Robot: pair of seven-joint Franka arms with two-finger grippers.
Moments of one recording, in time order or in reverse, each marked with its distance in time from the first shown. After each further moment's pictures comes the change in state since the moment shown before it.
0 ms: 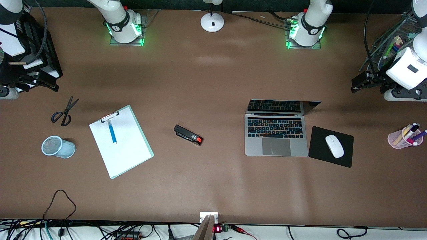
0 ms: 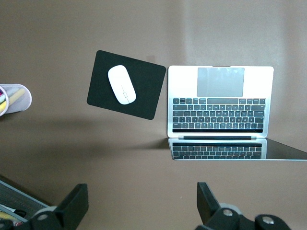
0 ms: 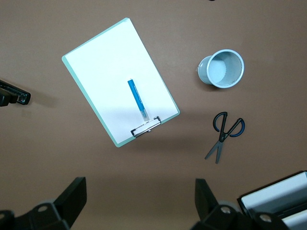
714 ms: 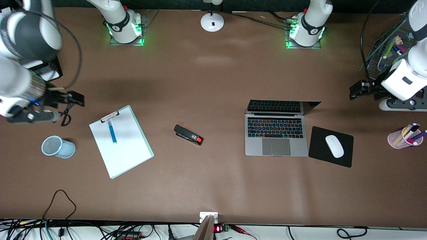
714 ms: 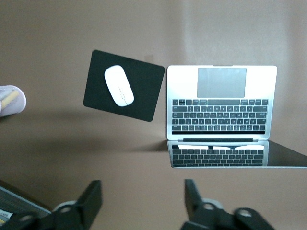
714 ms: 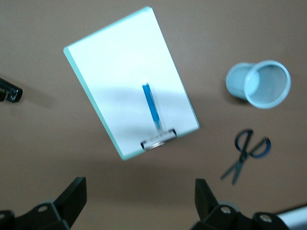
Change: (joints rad) left arm -0.004 0.082 -0.003 0.061 0.000 -0.031 0.000; right arm 0.078 0.180 0.009 -0.011 0.000 0.132 -0.002
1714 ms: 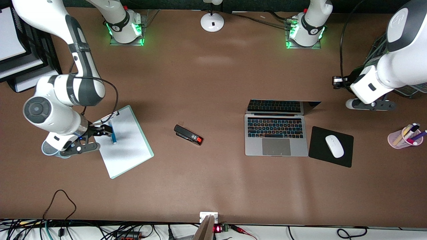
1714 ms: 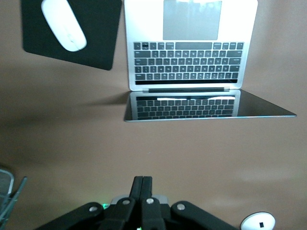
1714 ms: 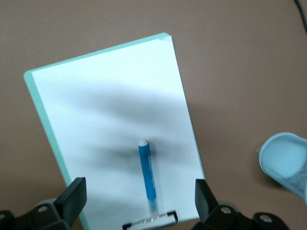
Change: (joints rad) left arm -0.005 0.048 -0.075 -0.004 -0.117 -0.162 -0.066; right arm 0.013 0.253 -0.005 -0.092 -0.001 0.438 -0.137
